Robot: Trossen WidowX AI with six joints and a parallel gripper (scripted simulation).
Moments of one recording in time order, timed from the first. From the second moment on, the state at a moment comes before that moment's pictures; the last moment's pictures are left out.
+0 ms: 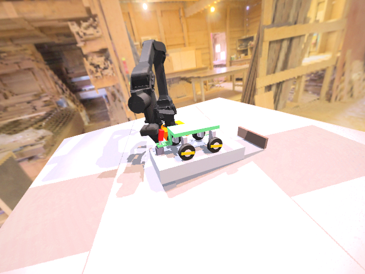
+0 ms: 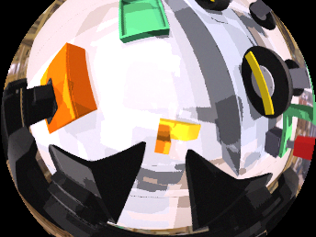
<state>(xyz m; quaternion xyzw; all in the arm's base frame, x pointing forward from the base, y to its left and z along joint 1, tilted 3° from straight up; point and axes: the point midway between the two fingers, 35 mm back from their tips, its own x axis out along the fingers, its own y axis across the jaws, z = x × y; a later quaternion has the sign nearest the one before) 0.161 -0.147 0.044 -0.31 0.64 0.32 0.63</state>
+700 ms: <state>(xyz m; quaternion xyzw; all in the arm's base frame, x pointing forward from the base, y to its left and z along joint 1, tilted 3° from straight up) 0.159 -0.146 0.024 -0.31 0.64 0.33 0.63</state>
